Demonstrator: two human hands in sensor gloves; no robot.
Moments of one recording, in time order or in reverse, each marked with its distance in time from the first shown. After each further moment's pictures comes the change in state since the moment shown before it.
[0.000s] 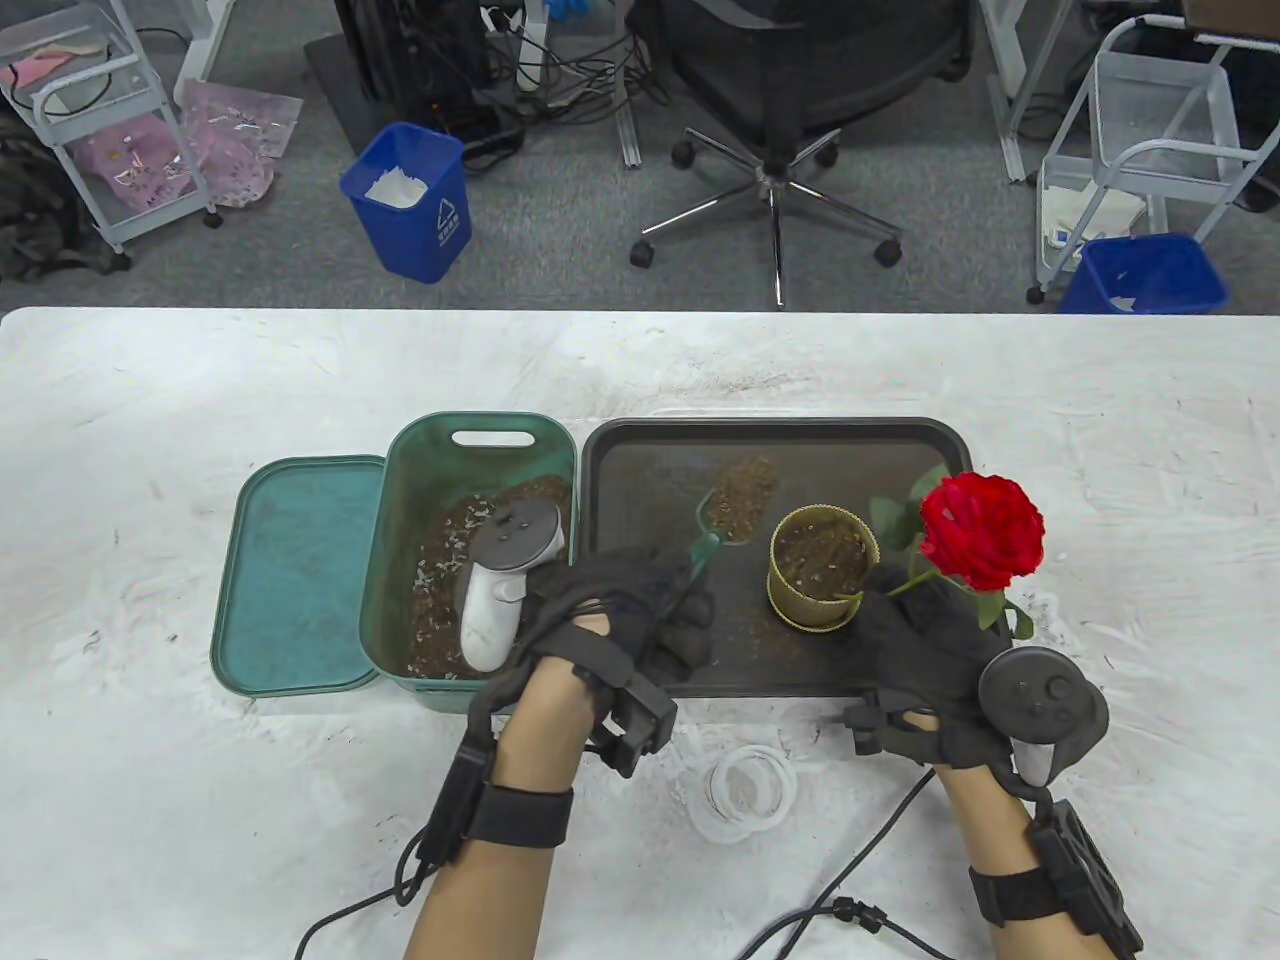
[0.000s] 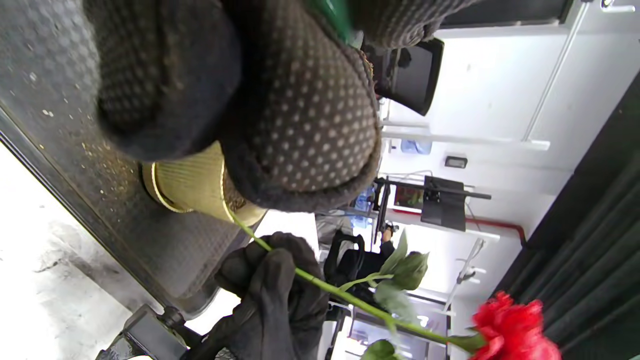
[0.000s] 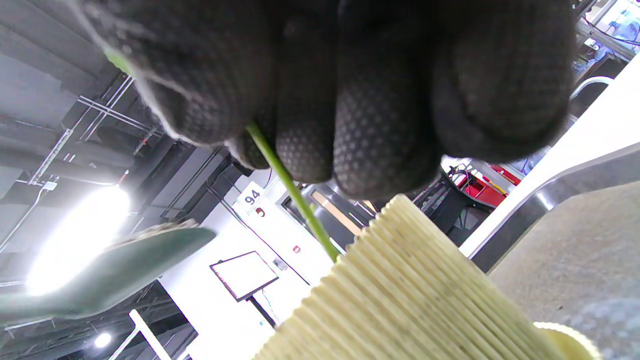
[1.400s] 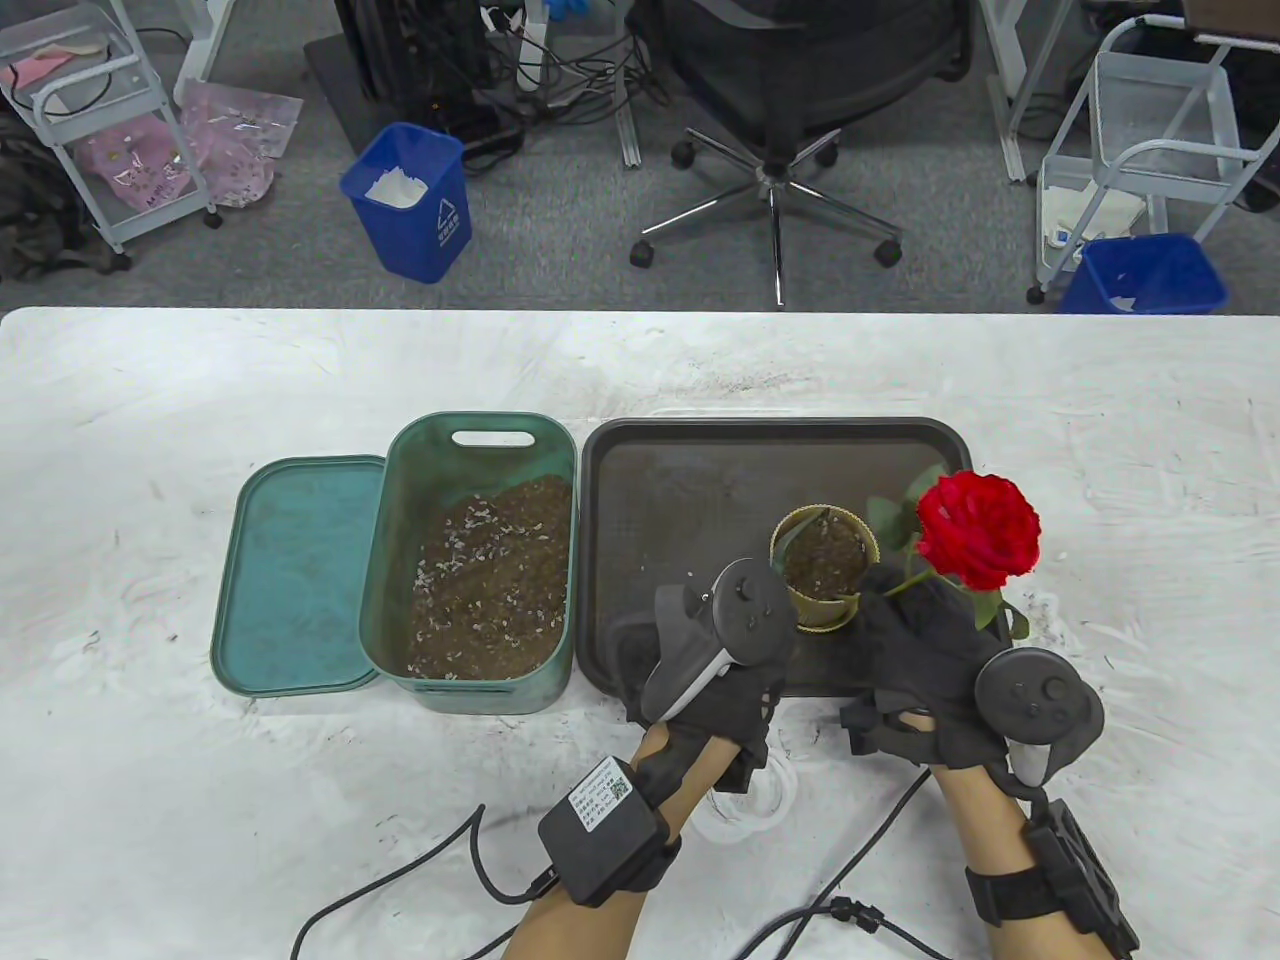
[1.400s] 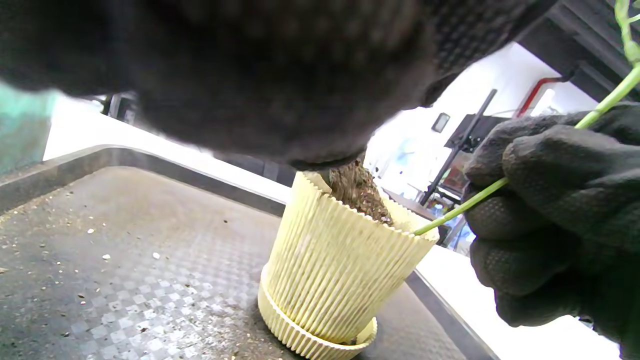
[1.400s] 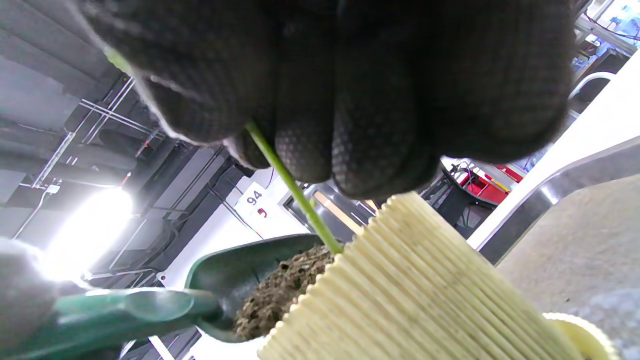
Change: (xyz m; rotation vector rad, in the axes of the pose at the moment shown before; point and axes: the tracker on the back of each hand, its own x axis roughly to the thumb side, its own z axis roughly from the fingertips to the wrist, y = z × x) left_hand 0.019 -0.091 -0.013 0.516 -0.144 -1.098; right_hand 0.000 0.002 0.001 -0.001 -0.001 -0.013
